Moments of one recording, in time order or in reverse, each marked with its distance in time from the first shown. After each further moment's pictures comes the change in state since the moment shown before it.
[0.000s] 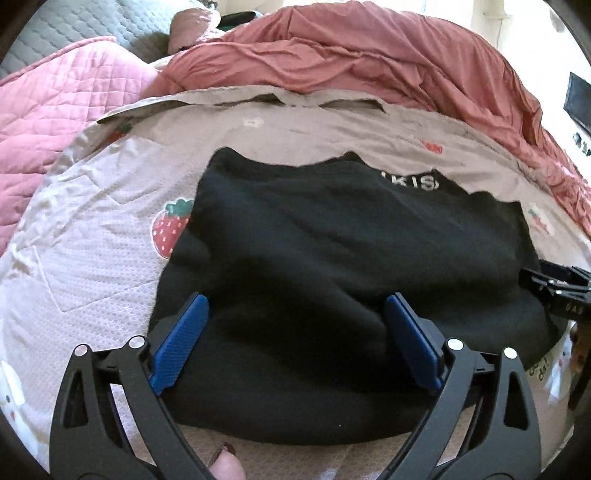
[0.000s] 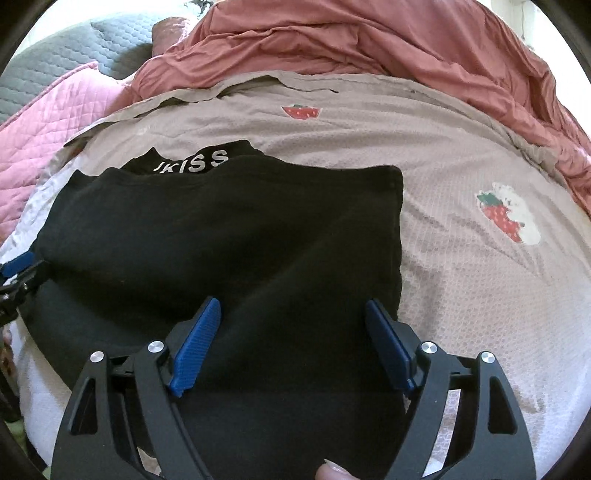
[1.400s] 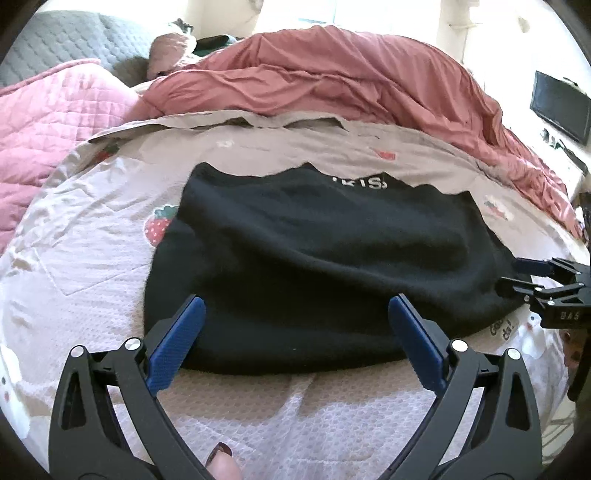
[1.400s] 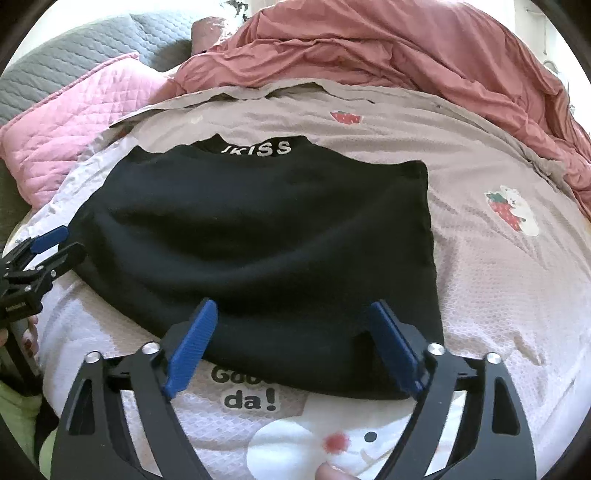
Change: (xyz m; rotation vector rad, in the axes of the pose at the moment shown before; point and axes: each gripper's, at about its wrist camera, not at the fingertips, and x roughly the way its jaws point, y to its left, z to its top) left arm -0.045 -0.015 -0.032 0.057 -0.089 -0.092; right arm -0.051 0.030 -0.030 -0.065 -0.016 0.091
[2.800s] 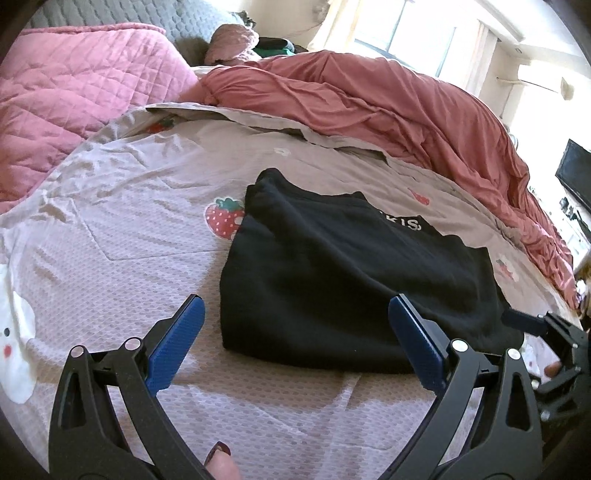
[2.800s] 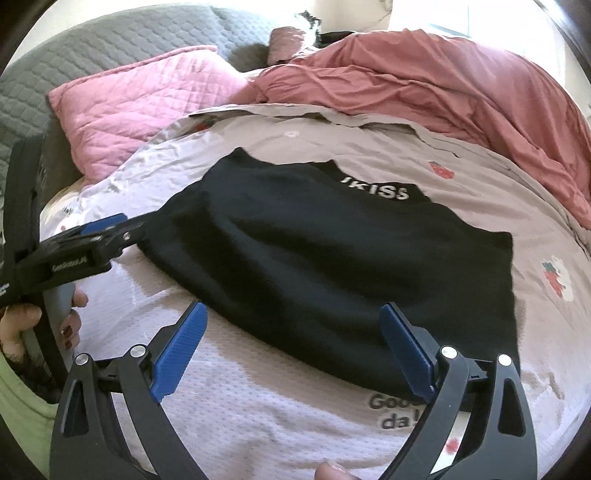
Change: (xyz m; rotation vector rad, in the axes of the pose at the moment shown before) left arm -0.024 0.053 -0.002 -0.237 -0.049 0.022; right arm -0.016 0.111 0.009 -0.194 -0.066 0.128
